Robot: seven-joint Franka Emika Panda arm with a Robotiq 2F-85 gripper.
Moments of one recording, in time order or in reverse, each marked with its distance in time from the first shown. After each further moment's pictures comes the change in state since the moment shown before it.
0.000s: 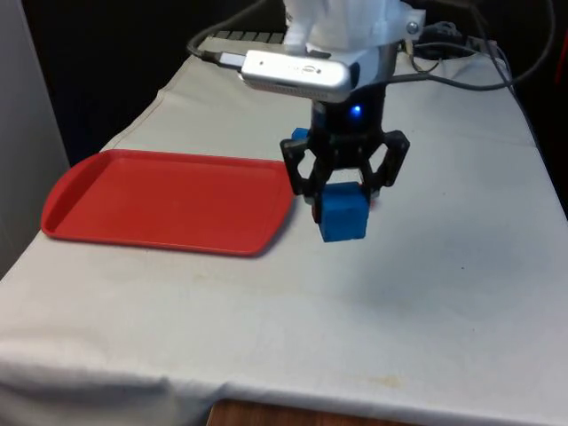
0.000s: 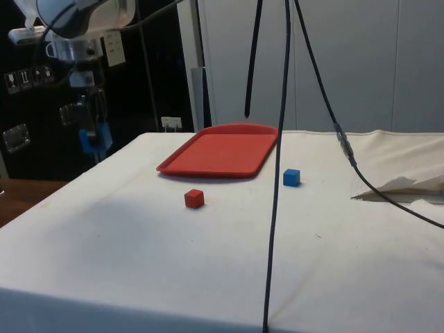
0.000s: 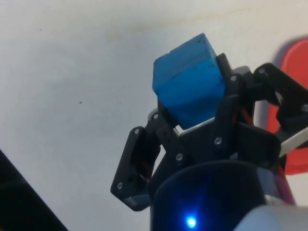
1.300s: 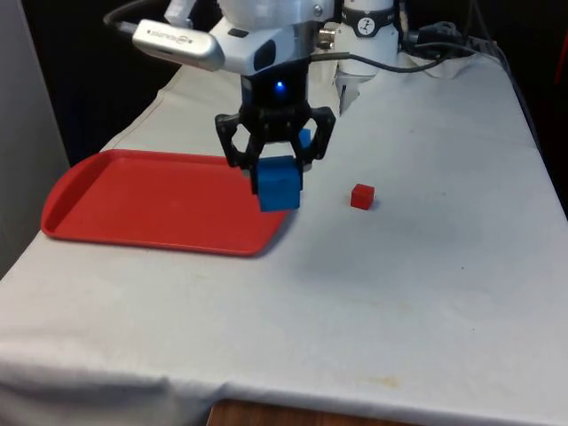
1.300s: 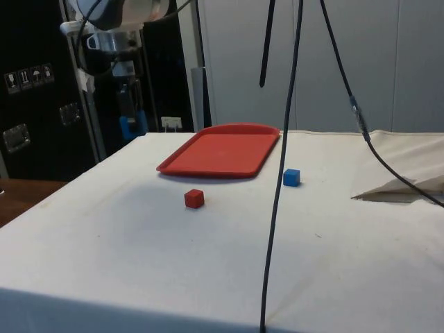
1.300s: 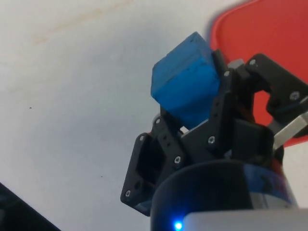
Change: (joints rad) arm 0.000 -0.139 -0.056 -0.274 0.000 0.088 -0.170
